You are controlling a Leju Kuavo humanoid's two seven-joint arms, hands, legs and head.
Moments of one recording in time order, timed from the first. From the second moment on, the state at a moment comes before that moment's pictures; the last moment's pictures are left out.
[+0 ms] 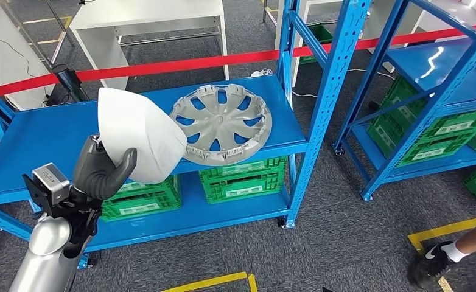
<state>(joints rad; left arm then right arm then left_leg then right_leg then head) -0.27 0.15 -0.26 -1.62 0.15 -0.32 -0.38 -0.04 0.05 0.30 -0.16 -0.54 -0.09 0.06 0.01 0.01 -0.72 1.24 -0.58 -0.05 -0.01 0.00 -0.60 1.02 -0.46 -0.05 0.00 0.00</state>
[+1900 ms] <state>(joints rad) -0.13 0.18 -0.26 -1.70 0.06 -0.29 -0.40 -0.04 0.06 0.32 -0.16 -0.51 -0.08 0.10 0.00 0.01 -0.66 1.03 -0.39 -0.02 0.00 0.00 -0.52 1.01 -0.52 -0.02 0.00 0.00</state>
